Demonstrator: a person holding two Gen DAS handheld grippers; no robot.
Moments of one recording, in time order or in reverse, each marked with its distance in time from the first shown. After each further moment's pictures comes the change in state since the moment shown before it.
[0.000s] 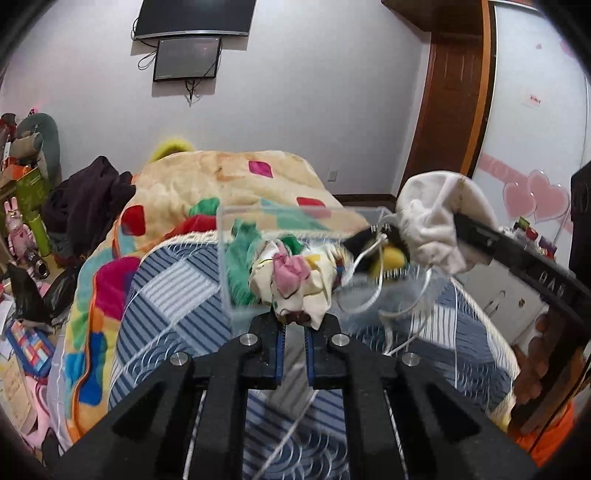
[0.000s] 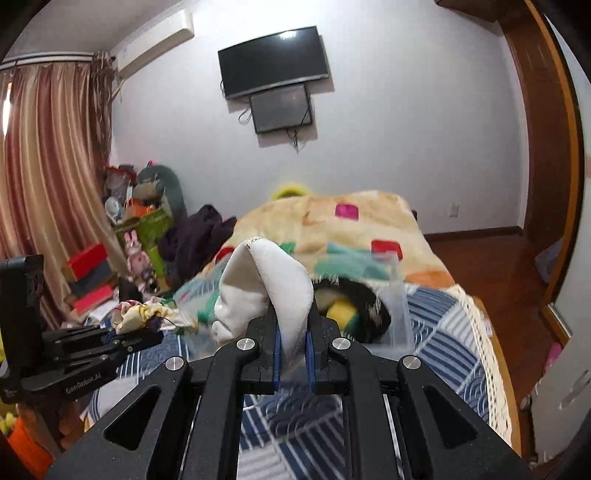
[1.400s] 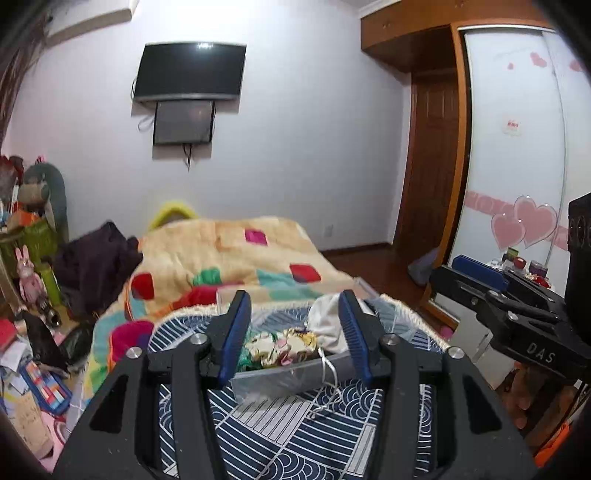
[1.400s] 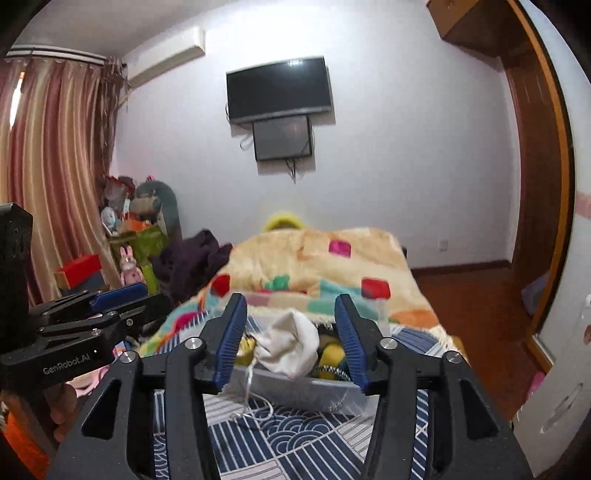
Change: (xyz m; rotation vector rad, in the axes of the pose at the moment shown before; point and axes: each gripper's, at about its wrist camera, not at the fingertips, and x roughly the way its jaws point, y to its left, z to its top) left arm -0.085 -0.034 0.028 0.071 -0.248 0.015; right arm -0.054 0.020 0.030 -0.076 -0.109 -0.040
